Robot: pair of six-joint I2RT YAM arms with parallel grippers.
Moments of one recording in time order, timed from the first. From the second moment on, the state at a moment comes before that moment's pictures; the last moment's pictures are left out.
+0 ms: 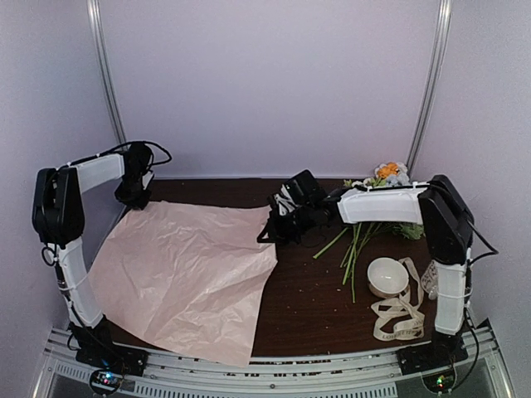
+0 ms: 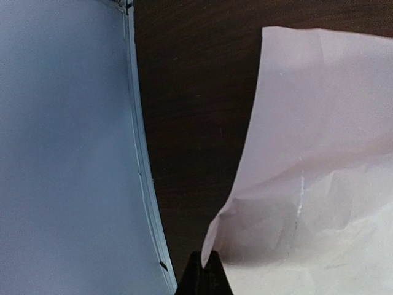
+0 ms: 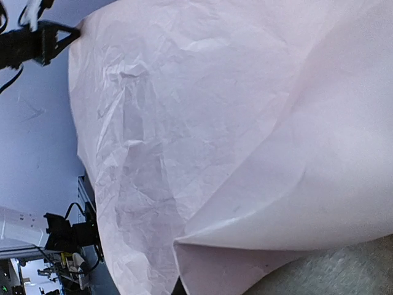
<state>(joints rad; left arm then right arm) -0.09 1.96 1.58 -0.81 -0.44 0.22 0.73 2.08 1.53 -0.25 -0.46 0.73</state>
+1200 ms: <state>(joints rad) -0.26 2.40 2.08 -0.76 -0.41 0.40 0.76 1.58 0.85 0.31 -0.16 1.30</state>
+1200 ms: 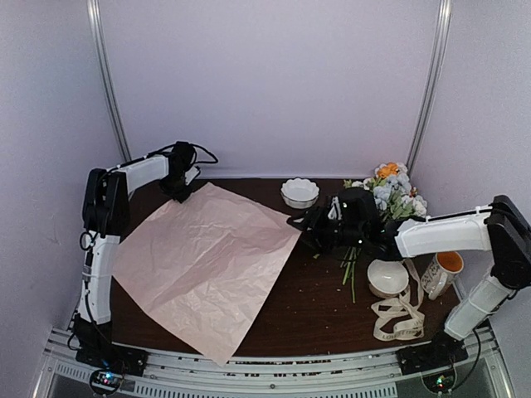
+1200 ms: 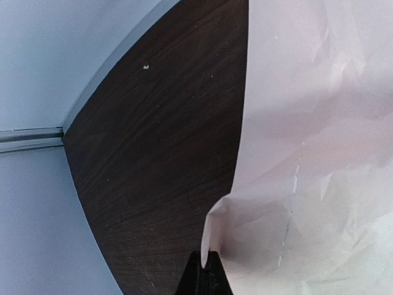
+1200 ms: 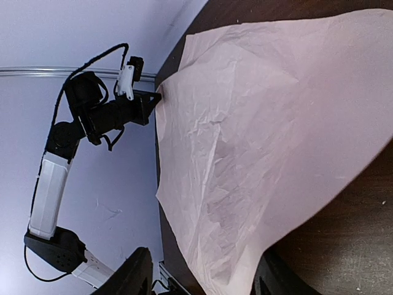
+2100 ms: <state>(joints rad) -0.30 1.83 1.71 -0.76 -0.46 0.26 0.30 1.77 1.29 -0.43 0.24 0.45</state>
